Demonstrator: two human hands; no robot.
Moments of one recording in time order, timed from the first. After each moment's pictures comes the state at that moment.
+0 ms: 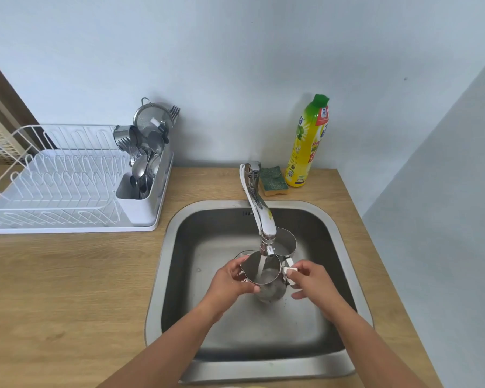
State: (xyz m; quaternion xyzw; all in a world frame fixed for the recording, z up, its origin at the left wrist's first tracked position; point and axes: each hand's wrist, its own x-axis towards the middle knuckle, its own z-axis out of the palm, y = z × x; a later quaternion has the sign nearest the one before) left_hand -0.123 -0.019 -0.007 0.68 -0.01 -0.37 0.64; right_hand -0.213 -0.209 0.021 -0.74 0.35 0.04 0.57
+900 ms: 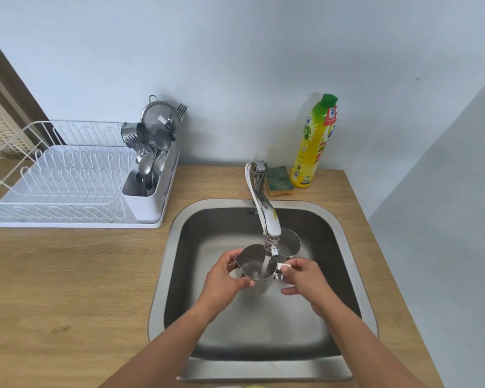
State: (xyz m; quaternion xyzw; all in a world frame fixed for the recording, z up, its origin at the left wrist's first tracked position) left_hand -0.124 -0.007 0.004 0.76 -0.04 -0.27 0.59; right_hand -0.193 -0.198 0.008 -0.69 0.35 0.05 0.63
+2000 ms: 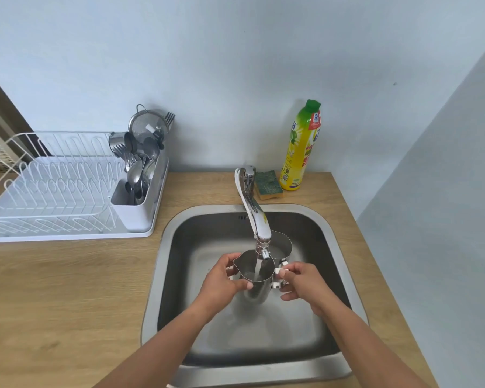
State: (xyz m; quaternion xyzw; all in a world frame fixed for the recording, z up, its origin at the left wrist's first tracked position) left_hand -0.117 -0.016 0.008 0.77 -0.07 -0.30 0.55; right_hand -0.201 -0.207 0.017 -0.69 0.36 0.05 0.62
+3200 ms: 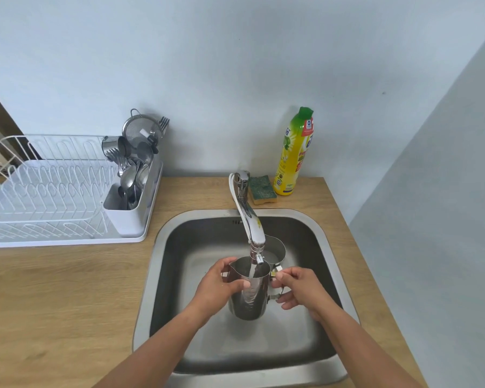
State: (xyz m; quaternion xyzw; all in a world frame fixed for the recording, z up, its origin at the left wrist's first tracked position) left_hand -0.115 -0.019 0.013 0.77 -0.08 -0.31 0.56; right_hand -0.208 -0.210 0.027 -0.71 0.36 0.07 0.60
